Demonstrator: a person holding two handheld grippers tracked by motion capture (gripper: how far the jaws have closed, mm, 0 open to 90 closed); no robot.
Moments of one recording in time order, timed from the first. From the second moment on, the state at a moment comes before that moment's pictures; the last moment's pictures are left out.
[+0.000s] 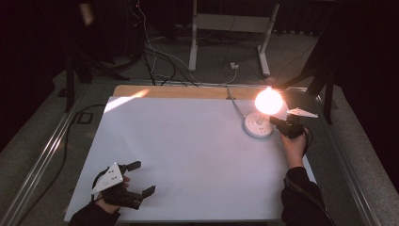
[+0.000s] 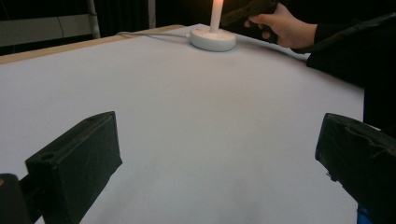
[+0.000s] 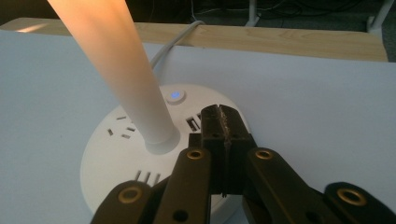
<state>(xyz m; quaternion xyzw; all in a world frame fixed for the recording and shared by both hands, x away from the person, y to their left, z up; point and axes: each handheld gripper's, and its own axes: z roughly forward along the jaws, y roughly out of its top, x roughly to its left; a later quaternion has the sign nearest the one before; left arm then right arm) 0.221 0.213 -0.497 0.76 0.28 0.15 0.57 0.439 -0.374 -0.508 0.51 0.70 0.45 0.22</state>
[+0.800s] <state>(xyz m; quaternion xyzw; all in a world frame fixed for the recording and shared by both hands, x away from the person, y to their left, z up) 0.220 0.213 -0.496 0.76 0.28 0.15 0.57 0.439 -0.368 -0.500 0.51 0.71 0.44 0.23</state>
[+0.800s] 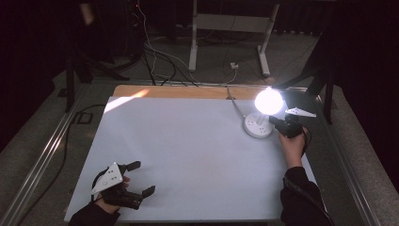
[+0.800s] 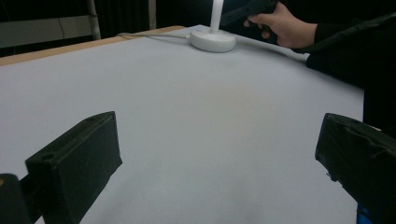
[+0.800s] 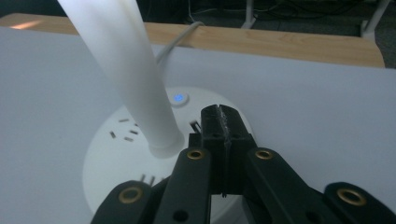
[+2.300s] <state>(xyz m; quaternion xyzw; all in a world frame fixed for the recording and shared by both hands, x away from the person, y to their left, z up) 0.220 0.214 -0.496 0.76 0.28 0.15 0.57 0.442 -0.357 -0.512 0.51 0.72 0.41 0.23</state>
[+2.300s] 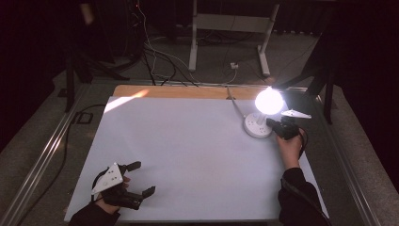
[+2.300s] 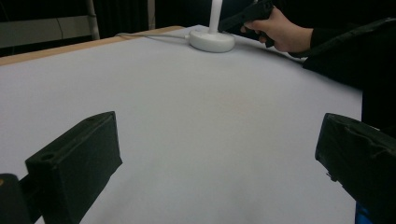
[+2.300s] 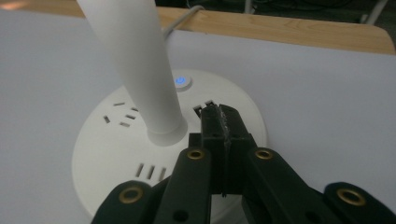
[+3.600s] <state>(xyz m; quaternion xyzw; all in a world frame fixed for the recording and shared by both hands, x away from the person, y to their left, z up) 0.220 0.214 -0.495 0.76 0.28 0.15 0.57 0.382 -0.373 -0.467 0.50 0.71 0.44 0.23</state>
